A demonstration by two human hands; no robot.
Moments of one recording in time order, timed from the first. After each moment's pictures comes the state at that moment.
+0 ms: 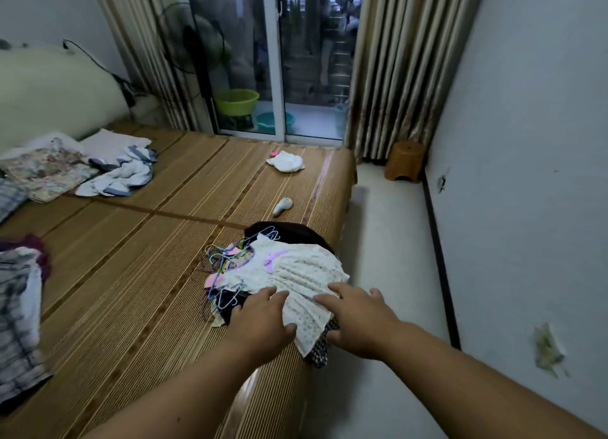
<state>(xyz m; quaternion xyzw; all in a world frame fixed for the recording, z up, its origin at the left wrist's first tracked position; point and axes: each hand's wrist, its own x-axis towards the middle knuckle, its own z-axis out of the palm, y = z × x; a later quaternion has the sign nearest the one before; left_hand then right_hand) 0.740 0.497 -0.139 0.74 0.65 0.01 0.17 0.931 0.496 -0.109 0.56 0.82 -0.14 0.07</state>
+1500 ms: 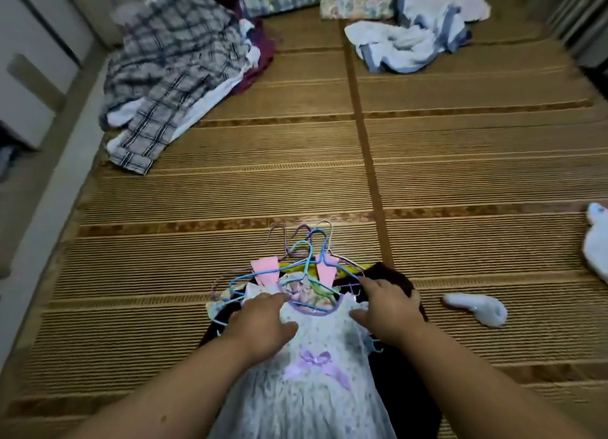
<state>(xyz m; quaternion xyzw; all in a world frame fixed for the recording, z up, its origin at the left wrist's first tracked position) 0.638 0.879 -0.355 0.15 0.90 0.13 0.38 0.694 1.103 -0.363 0.17 0.92 -0.15 0.32</state>
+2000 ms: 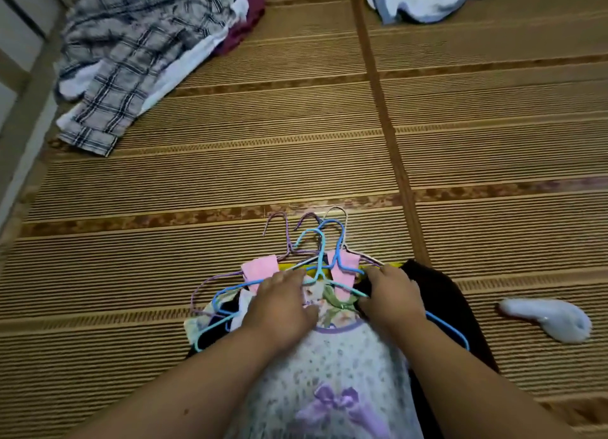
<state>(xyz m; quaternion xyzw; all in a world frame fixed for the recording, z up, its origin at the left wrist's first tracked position) 0.591 0.916 -0.476 0.15 0.92 0.16 0.32 0.644 1.099 -0.511 0.21 0.94 -0.13 0.23</state>
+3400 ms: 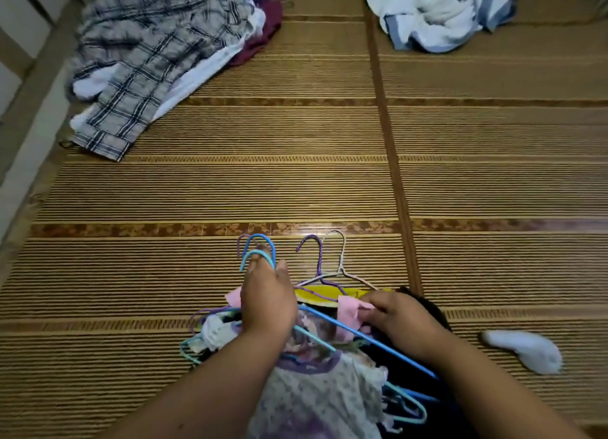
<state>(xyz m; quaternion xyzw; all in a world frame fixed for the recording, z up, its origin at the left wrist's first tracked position) 0.555 0.929 -0.408 -0.14 0.92 0.35 0.14 0.628 1.112 -0.417 0.13 0.84 -0.44 0.29</state>
